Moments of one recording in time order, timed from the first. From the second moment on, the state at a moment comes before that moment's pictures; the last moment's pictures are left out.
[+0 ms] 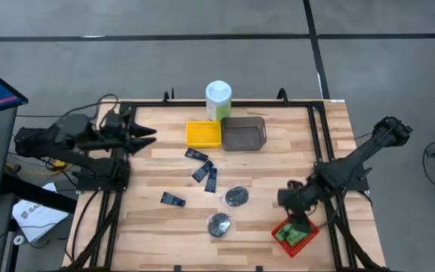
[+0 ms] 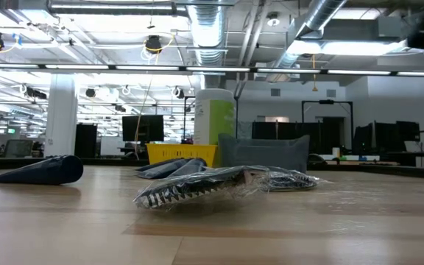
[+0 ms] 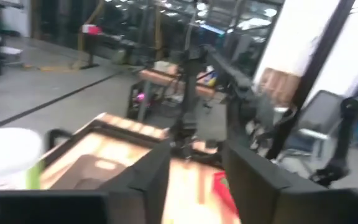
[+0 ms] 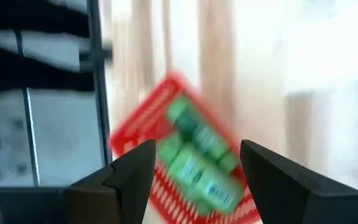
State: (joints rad) left arm -0.16 0.62 0.94 -0.34 -0.31 -0.26; right arm 0.62 1.25 0.96 -0.83 -0.10 0.76
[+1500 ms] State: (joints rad) left arm -0.22 1.03 0.38 -0.10 0.06 -0.26; right arm 0.12 0.08 0.58 -0.11 0.30 0.00
